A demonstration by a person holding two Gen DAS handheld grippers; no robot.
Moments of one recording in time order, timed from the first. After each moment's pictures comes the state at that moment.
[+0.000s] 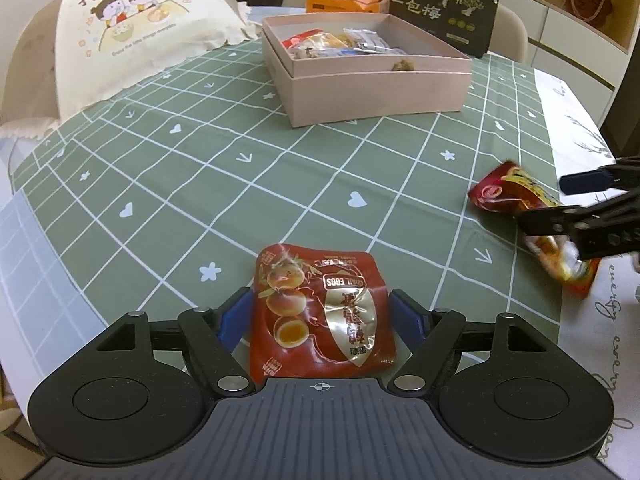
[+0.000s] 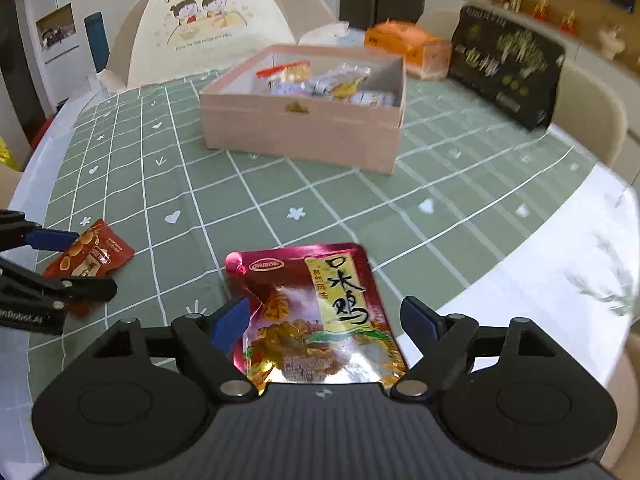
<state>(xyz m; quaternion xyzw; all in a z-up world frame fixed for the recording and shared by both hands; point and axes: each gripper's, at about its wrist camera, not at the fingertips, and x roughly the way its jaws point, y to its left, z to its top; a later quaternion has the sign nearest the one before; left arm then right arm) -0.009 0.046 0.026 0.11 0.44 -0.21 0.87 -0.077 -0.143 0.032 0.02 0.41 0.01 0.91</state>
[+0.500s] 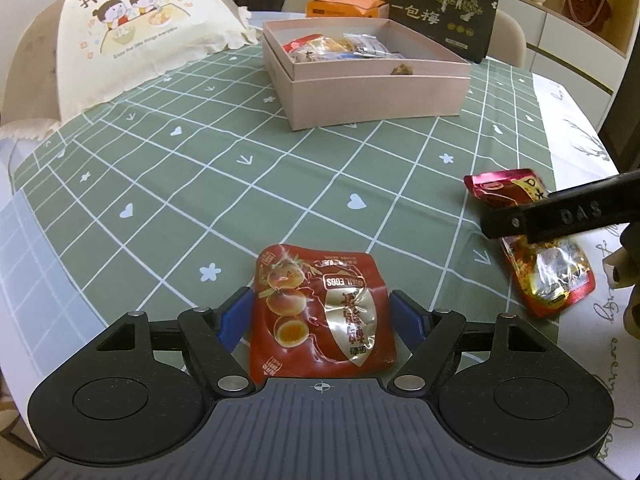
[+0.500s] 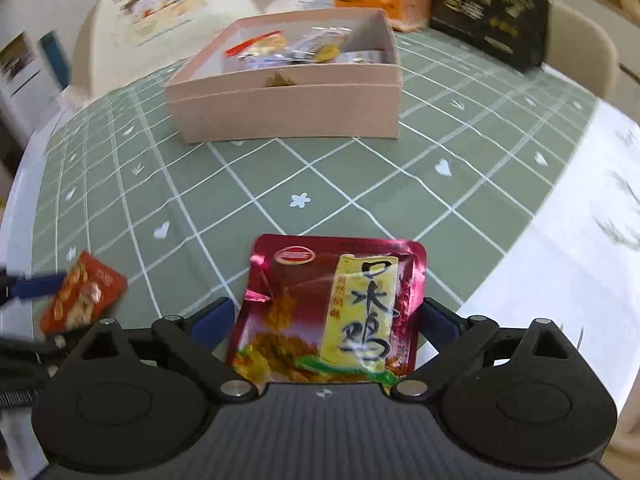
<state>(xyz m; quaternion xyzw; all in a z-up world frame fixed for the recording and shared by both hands) -0.011 0.048 0.025 0.10 0.43 -0.21 0.87 -0.052 -0.129 0.022 0.10 0.45 -0.05 0.88</state>
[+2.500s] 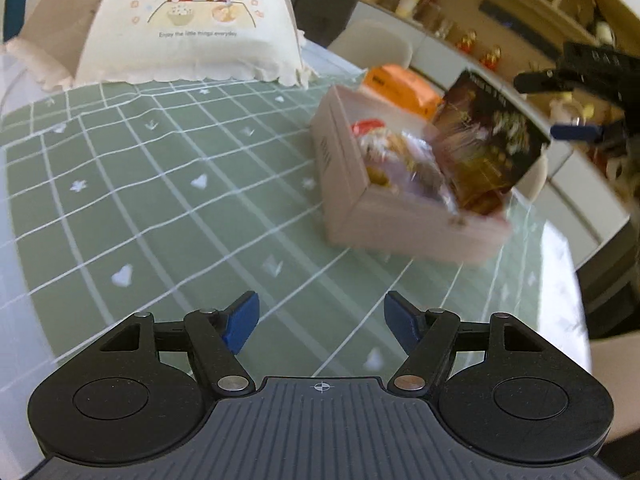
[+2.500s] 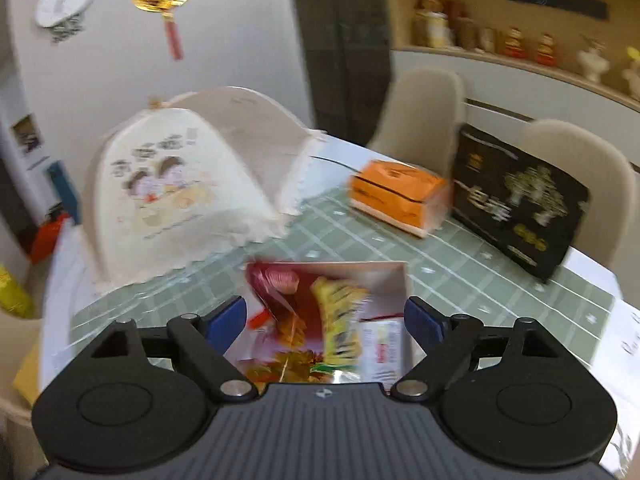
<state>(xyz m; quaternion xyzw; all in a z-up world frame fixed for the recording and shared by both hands) 0.074 0.083 0.045 -0.09 0.42 -0.20 0.88 0.095 -0.177 0.181 0.11 0.33 -0.04 0.94</state>
